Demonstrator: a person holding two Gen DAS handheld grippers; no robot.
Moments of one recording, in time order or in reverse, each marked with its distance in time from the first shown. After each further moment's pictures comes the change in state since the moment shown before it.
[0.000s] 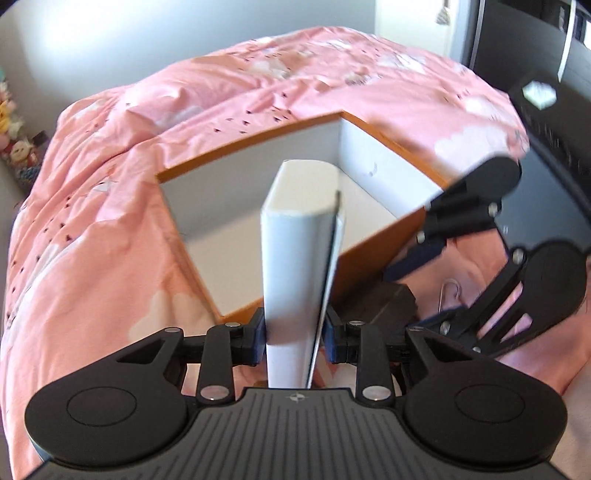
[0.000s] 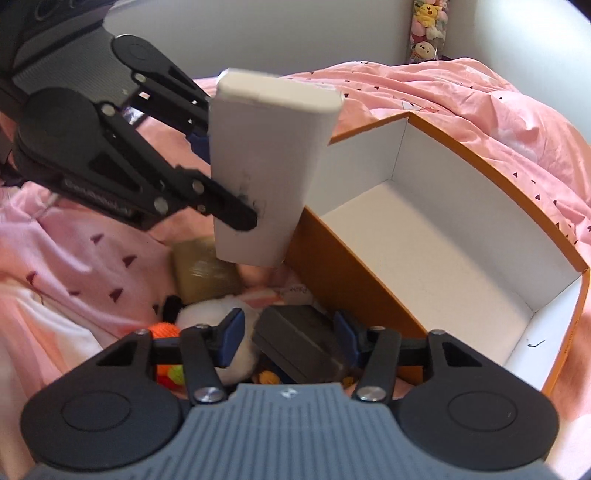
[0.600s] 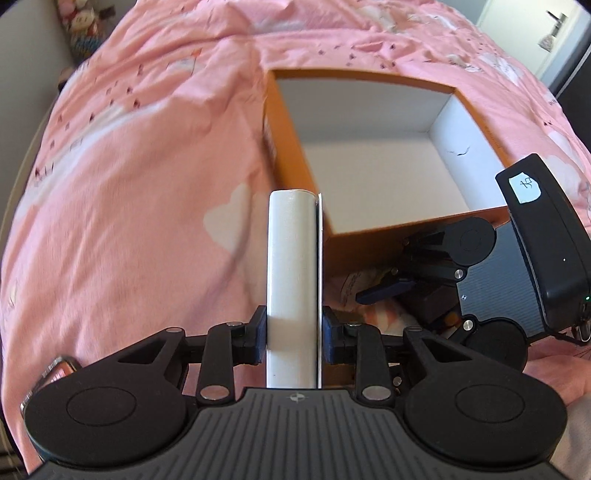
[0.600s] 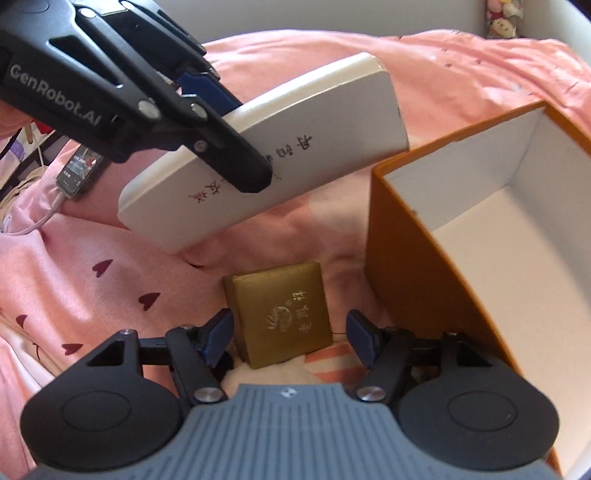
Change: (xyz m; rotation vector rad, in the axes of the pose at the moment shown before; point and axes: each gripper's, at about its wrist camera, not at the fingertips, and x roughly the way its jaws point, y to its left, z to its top) left arm -0.022 0.149 0.006 -0.338 0.252 0.024; right arm 0.105 0.025 0.044 -0.081 0.128 0.246
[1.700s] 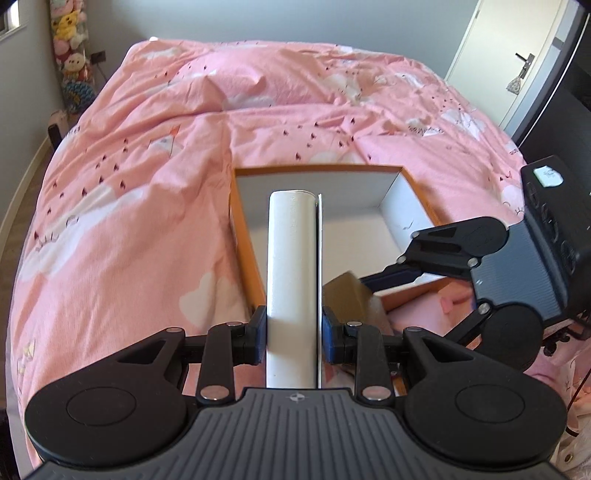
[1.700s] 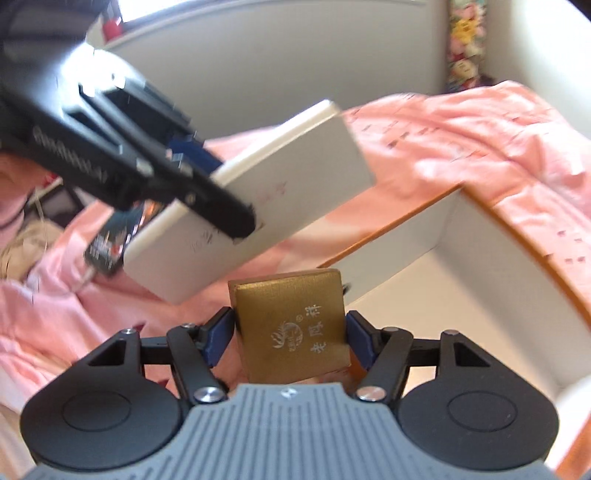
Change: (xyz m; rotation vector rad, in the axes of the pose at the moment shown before) left arm -0.076 -0.035 0.032 0.030 -0.209 -0.082; right arm -0.117 0.001 0.017 0.041 -0.188 -0.139
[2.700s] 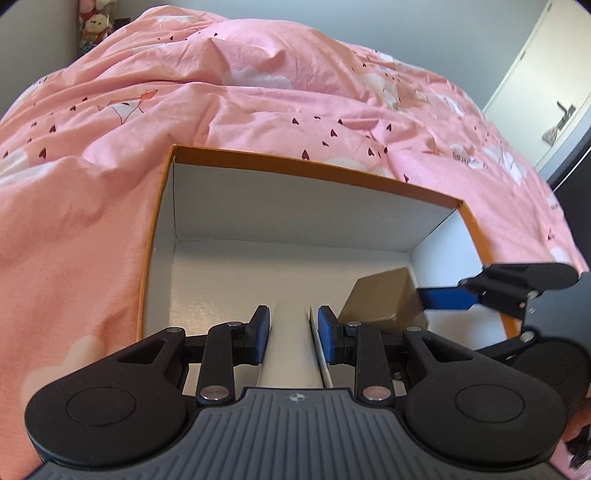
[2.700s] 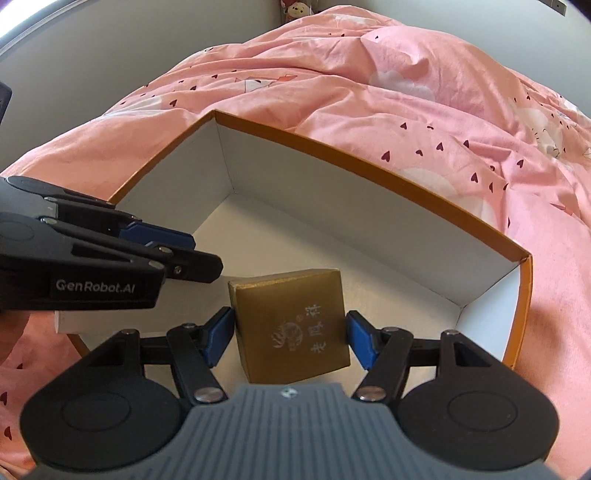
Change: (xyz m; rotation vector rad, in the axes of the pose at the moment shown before) left arm 0.177 -0.005 0.029 -0.210 -0.053 -0.024; right arm 0.046 -0.137 -0.030 0.320 0.126 -0.338
